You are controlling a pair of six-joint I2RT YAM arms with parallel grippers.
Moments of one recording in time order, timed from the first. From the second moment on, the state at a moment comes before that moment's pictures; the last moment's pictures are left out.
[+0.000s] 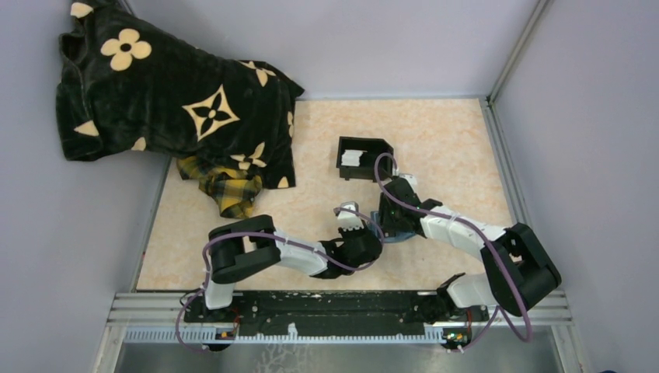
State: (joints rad) left arm -1.33 1.97 0.91 0.35 -0.78 -1.13; right arm 0.58 1.32 0.61 -0.30 0.16 0.65
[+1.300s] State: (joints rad) left arm -1.34 1.80 0.92 -0.07 -0.77 -1.20; right arm 0.64 1.36 1.04 -0.55 0.26 0.50
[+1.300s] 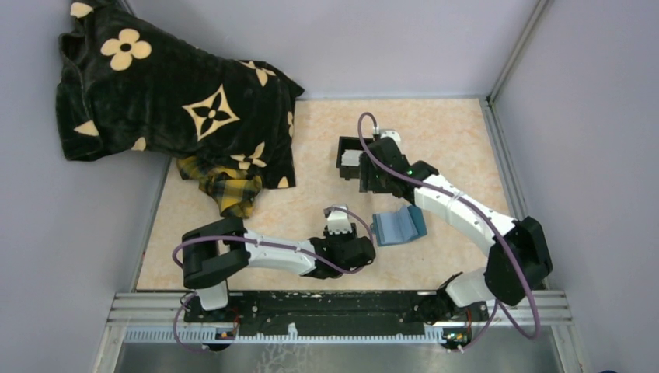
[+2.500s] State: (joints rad) left arm -0.98 1.67 0.78 0.01 -0.64 -0.90; right arm 0.44 2.05 1.74 -0.54 0.06 0.26
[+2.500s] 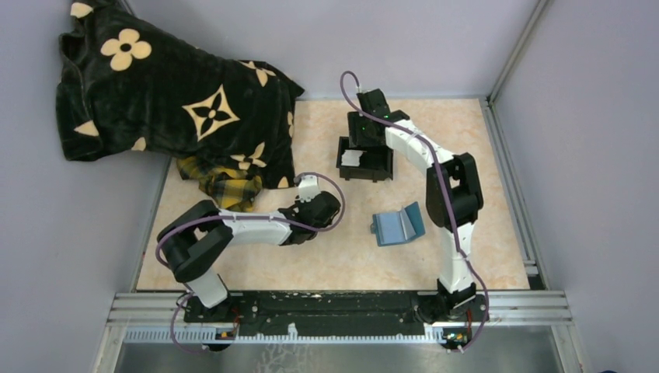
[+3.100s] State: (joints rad) left arm -0.80 2.04 1.26 0.06 -0.52 -0.82; right arm 0.44 1.86 1.46 -0.42 0.20 0.24
